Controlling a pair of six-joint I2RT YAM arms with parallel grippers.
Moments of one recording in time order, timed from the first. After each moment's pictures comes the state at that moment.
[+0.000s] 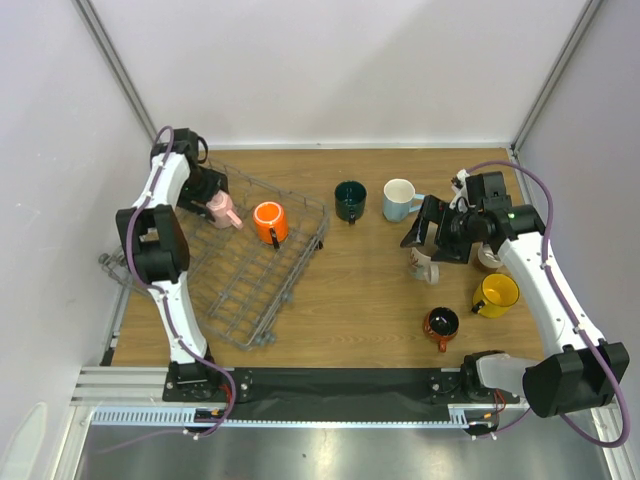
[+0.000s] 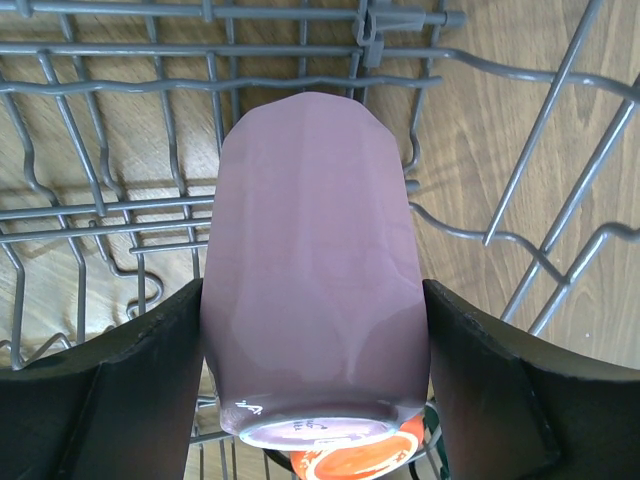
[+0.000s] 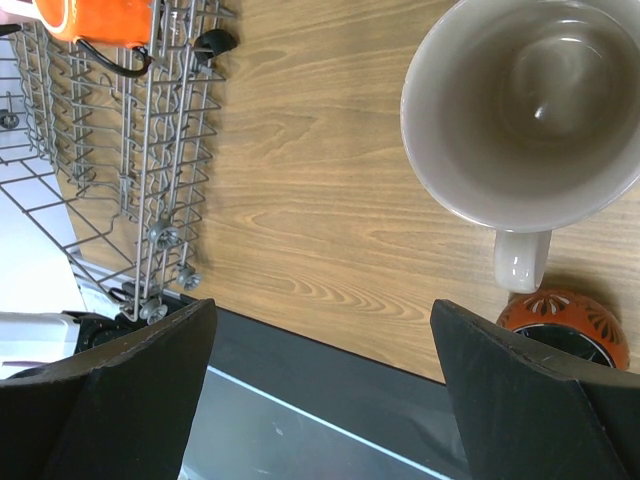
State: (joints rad) left arm 0.09 2.14 1.91 -1.07 -0.03 -1.09; right arm 0.18 1.22 1.22 -0.98 -0.41 0.48
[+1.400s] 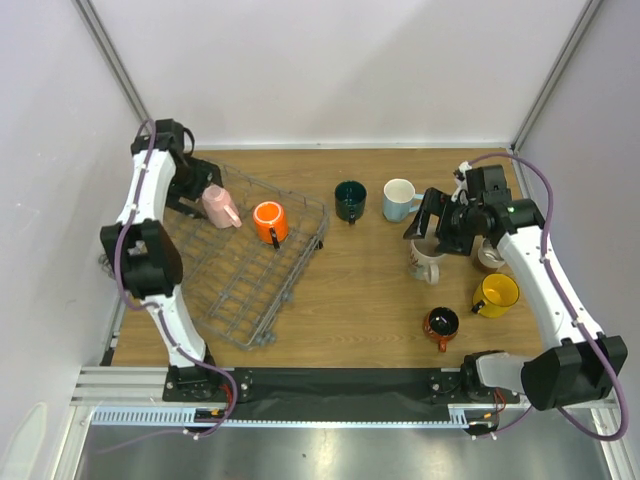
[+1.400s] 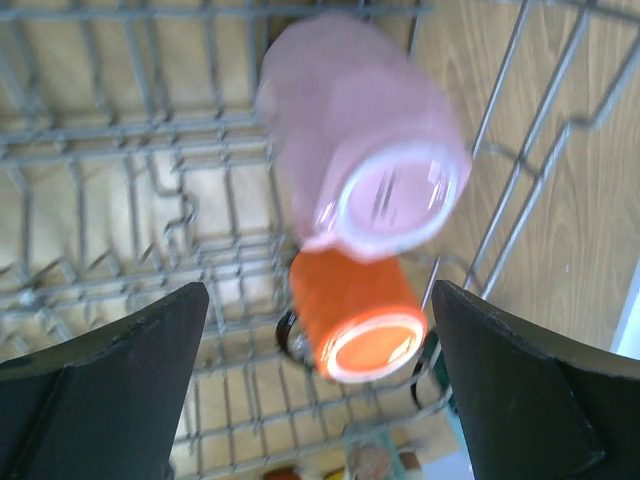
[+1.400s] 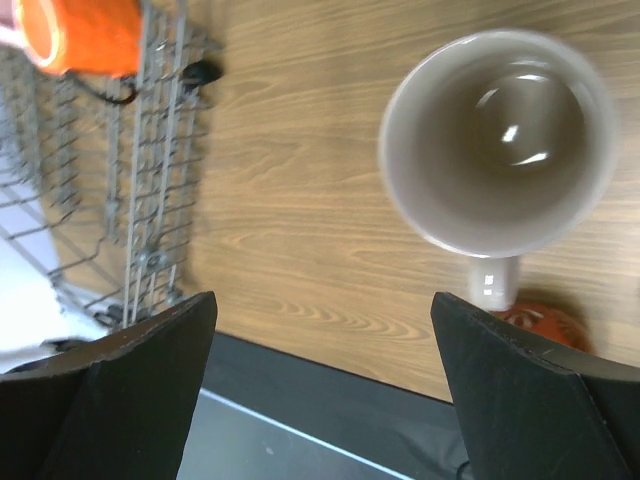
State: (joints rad) left arm 0.12 2.00 1.92 -1.19 0.01 -1.06; right arm 0.17 1.24 1.25 -0.95 -0.36 0.48
